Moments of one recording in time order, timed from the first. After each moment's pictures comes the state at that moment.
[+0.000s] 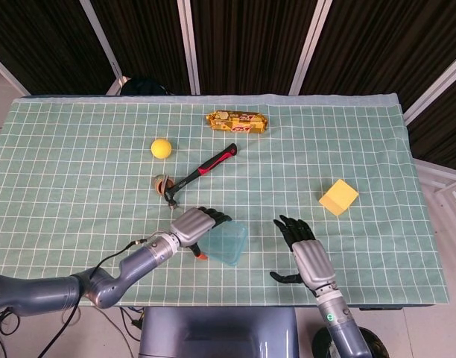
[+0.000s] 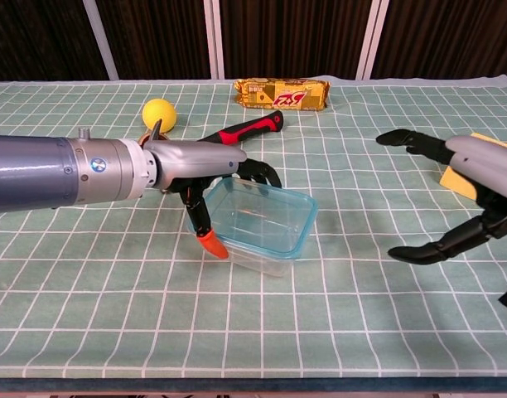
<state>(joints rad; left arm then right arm) -0.97 -1.59 -0.15 -1.48 1.13 0.61 0.23 0.30 -1.54 0.11 -1.89 -1.33 1.22 -0.41</state>
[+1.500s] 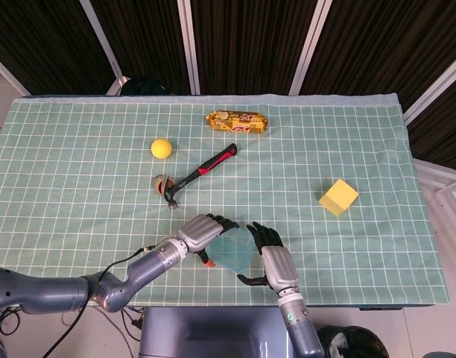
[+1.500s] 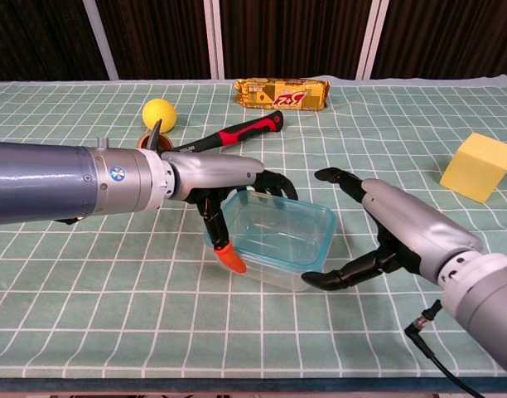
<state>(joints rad) -1.03 -1.61 -0.12 -1.52 1.03 0.62 0.24 0.33 -1.86 0.13 -1.75 -1.19 1.28 -0.45</state>
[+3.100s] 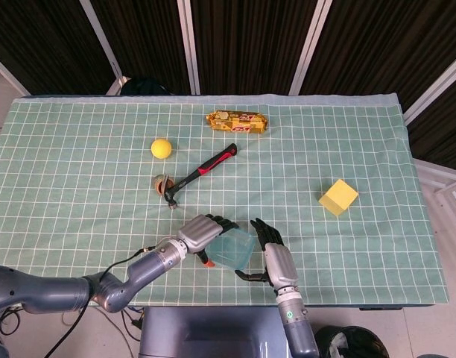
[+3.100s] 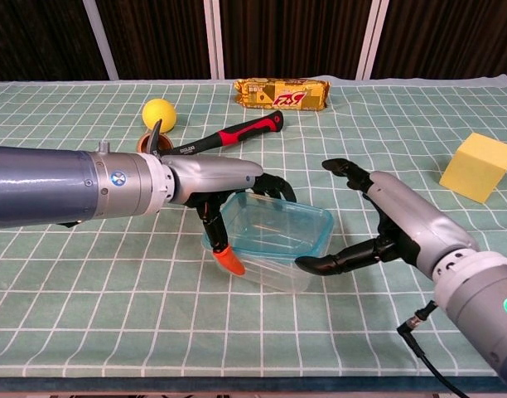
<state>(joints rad) -1.05 -1.63 -0.09 -1.51 1.01 0.63 0.24 0.31 -1.92 0.16 -1.72 -1.18 1.31 -0.32</state>
